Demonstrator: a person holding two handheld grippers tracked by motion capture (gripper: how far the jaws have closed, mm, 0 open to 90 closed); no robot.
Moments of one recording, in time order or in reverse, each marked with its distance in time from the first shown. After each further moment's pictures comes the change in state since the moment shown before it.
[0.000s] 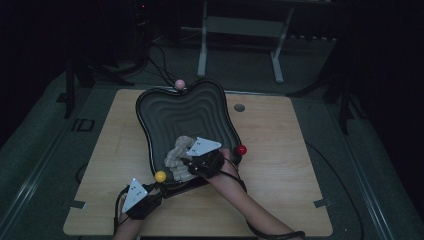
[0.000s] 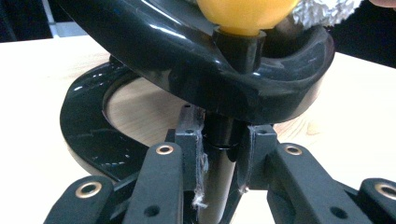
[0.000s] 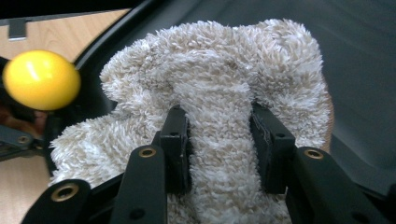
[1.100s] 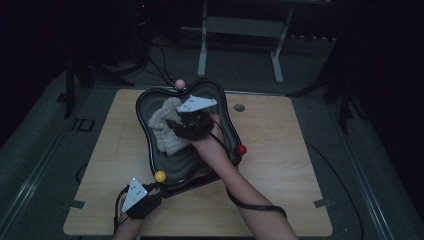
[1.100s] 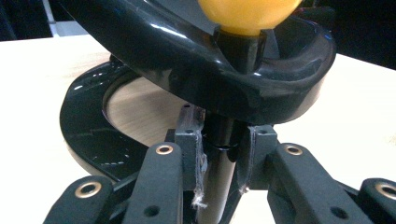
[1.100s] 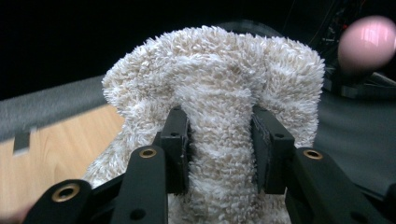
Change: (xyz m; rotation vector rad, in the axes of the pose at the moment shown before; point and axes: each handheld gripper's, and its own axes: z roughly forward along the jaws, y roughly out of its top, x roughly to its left) left arm 0.001 0.000 0.000 -0.001 -0.002 -0.007; right arm -0.042 0.092 0.005 -0.150 0.011 0.129
